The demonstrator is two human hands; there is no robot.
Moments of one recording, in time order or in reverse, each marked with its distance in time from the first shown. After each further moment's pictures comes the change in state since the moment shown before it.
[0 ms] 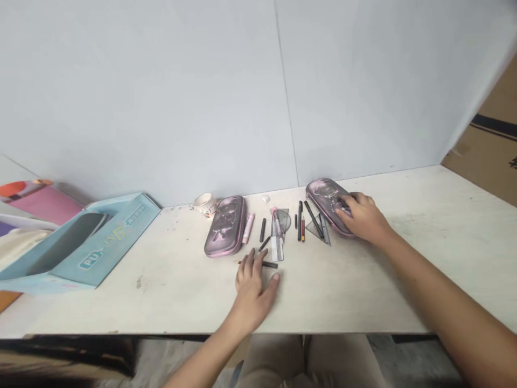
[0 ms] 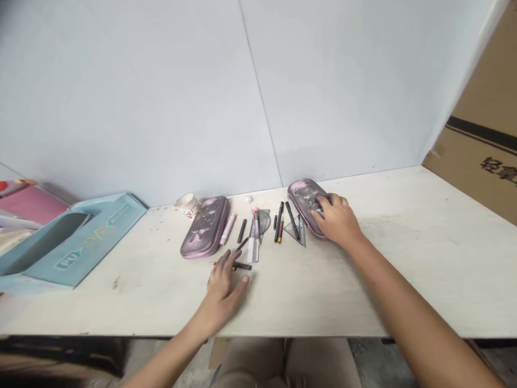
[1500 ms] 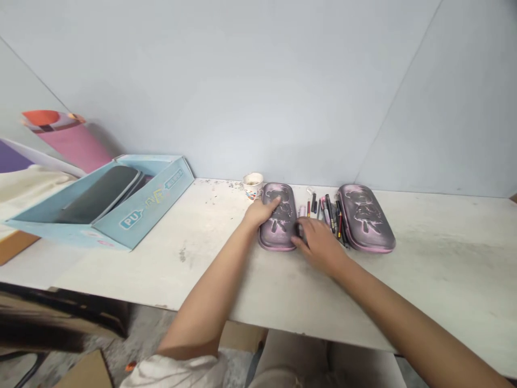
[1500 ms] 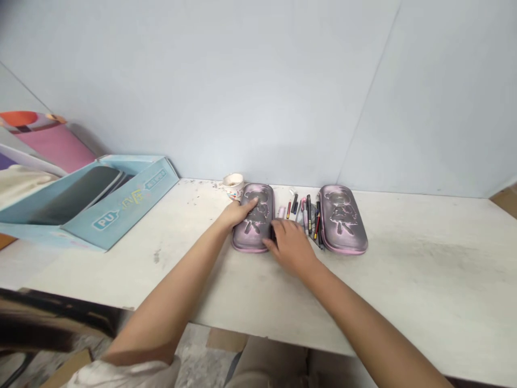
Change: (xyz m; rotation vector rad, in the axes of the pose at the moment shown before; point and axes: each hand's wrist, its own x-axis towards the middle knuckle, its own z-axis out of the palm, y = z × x) left_hand 0.138 -0.129 -0.078 -0.575 0.080 -0.332; right_hand -0.033 -0.234 0.063 0.133 -0.168 -0.529
